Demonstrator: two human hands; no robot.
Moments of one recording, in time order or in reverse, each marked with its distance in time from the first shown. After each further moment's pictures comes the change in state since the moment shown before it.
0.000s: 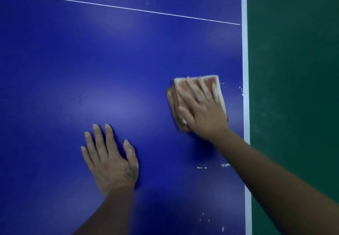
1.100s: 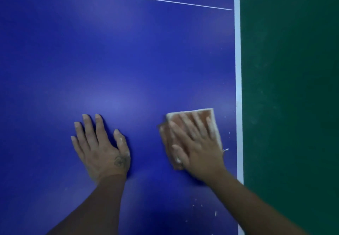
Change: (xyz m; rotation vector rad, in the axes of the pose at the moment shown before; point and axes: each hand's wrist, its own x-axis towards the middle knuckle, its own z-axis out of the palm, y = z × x) left_hand 0.002 0.003 -0.001 -0.028 0.026 -0.004; right_hand -0.129 -0.049 0.005 0.060 -0.025 0.038
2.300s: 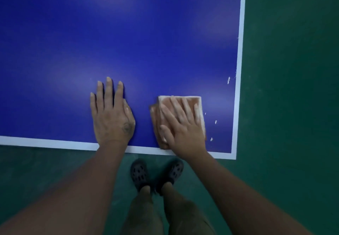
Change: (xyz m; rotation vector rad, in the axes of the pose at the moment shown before) left_hand -0.153 -0.103 -0.068 0.005 -0.148 0.214; right_hand -0.182 -0.145 0.020 -0.065 -0.066 0.030
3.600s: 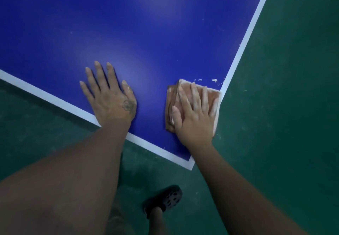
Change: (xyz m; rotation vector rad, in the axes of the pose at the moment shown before) left_hand -0.045 0.140 0.047 0.097 0.030 -0.590; right_hand -0.004 0.161 -0.007 0.006 0.025 -0.038
